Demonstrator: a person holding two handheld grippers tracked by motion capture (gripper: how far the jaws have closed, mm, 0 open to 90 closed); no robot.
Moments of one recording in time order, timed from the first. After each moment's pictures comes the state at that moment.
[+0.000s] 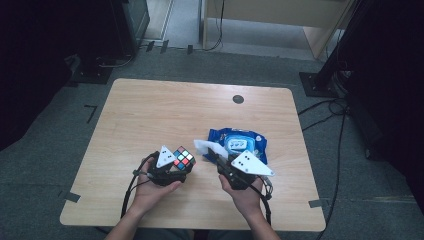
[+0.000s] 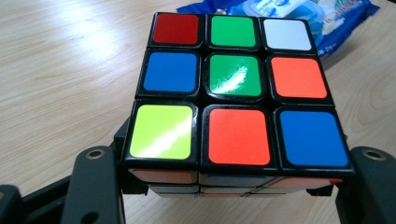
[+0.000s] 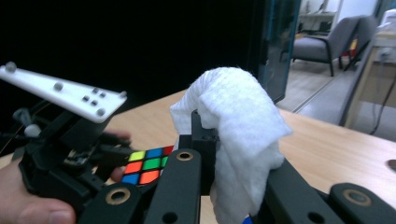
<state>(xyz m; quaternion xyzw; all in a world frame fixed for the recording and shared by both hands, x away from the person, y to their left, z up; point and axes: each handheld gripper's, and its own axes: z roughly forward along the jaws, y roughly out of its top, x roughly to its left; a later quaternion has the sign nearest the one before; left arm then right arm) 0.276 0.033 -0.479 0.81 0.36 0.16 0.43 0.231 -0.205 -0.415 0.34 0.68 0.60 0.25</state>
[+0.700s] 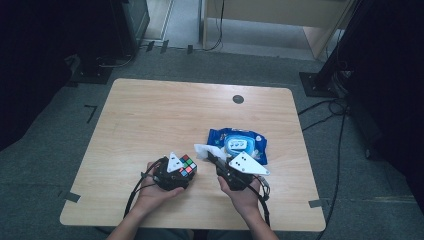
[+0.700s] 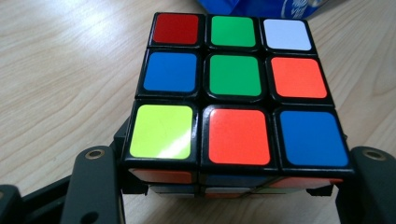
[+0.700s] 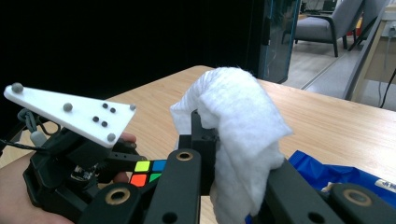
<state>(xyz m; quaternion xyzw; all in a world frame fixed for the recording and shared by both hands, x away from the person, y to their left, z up) 0.279 0.024 -0.514 0.85 0.34 0.15 0.36 0.237 -0.208 -0.437 0.36 0.69 0.58 0.24</state>
